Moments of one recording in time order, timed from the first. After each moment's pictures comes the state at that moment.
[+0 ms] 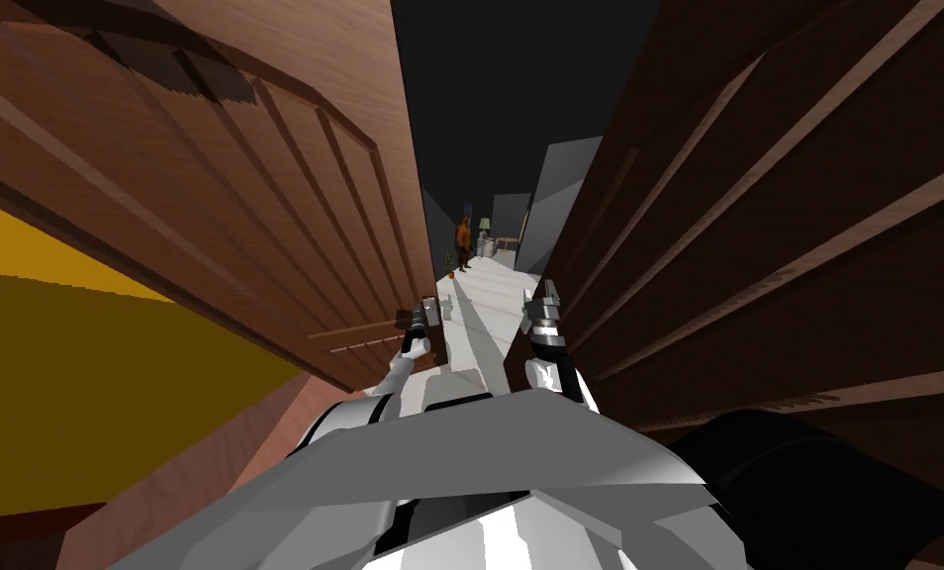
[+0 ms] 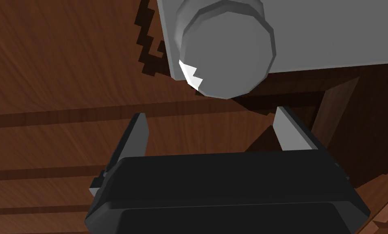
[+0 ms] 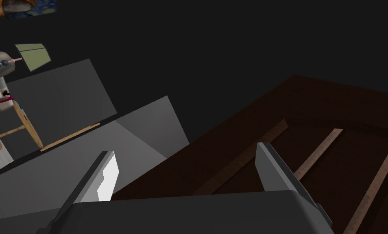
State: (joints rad) arm -0.49 0.00 0.15 -0.64 0.36 -0.52 -0.40
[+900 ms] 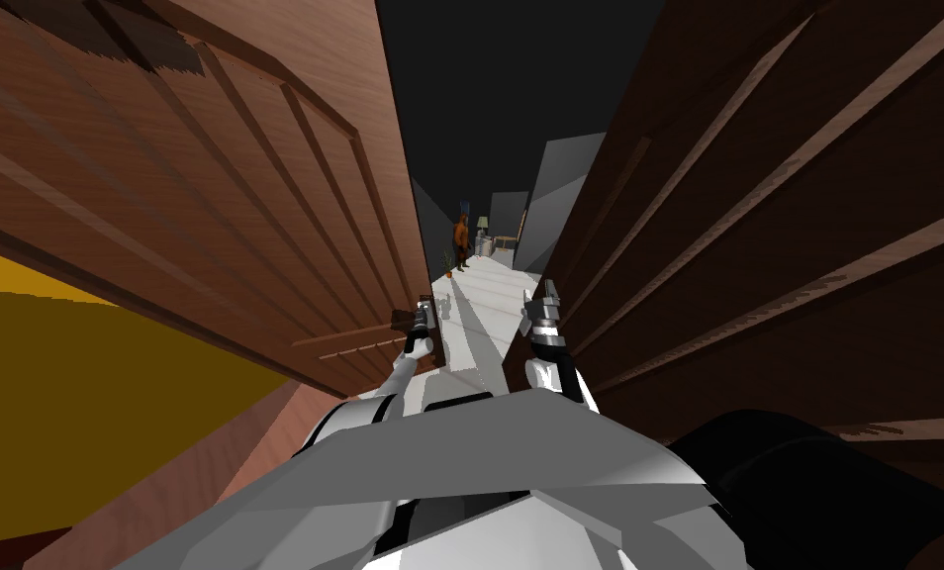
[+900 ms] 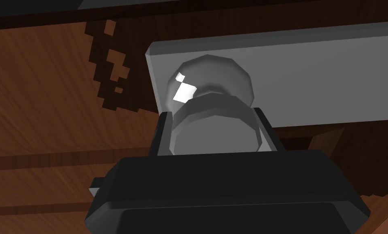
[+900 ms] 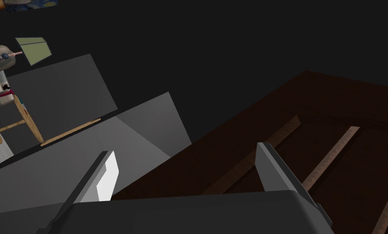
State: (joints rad) arm -0.49 -0.03 0.16 -0.65 0.38 -0.52 -0.43
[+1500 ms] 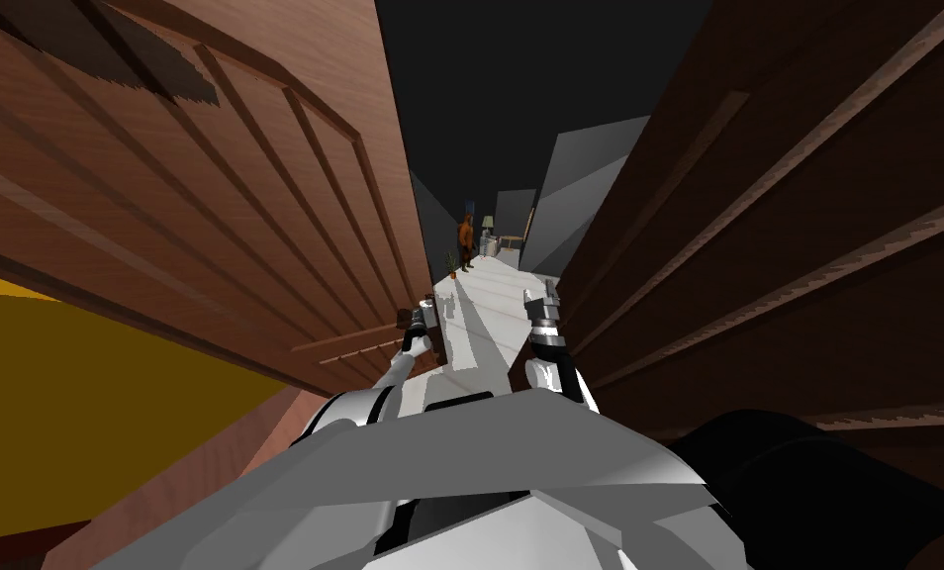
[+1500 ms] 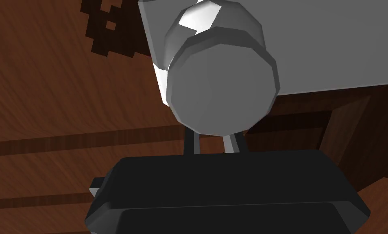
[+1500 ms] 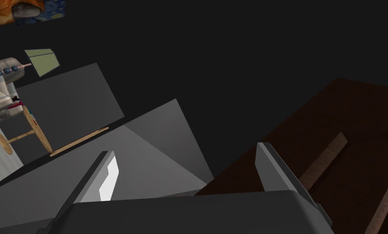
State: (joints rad) arm -0.55 0.01 0.16 -0.55 0.44 -0.57 -0.46
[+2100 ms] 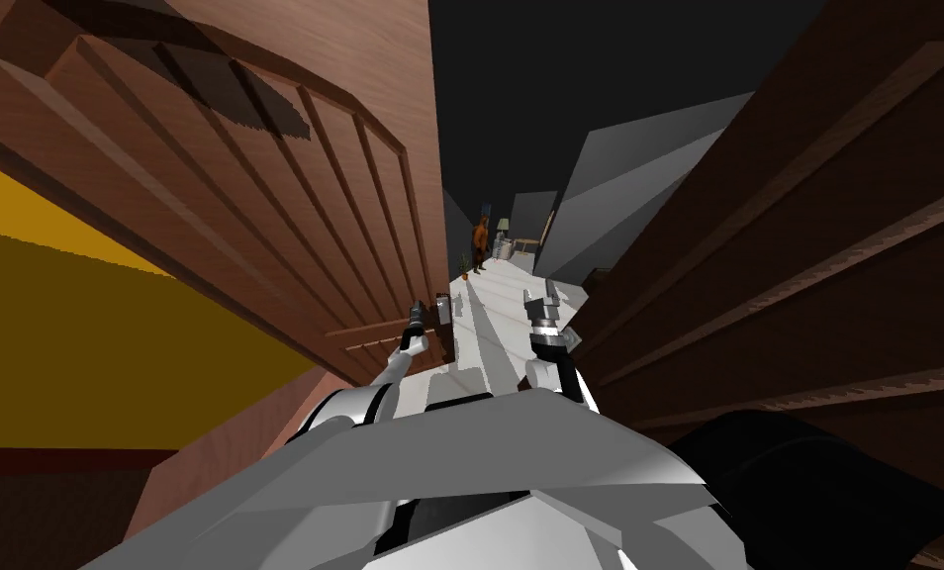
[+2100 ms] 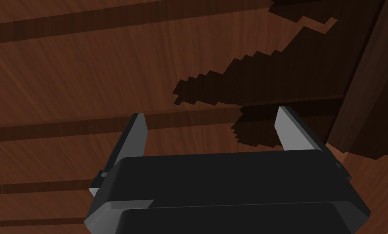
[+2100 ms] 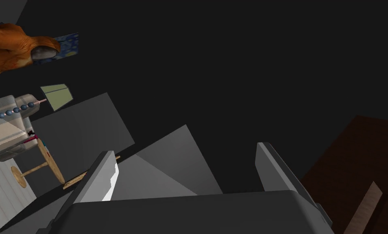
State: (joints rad) arm -0.56 0.04 0.14 -0.53 0.38 -0.58 -0.39
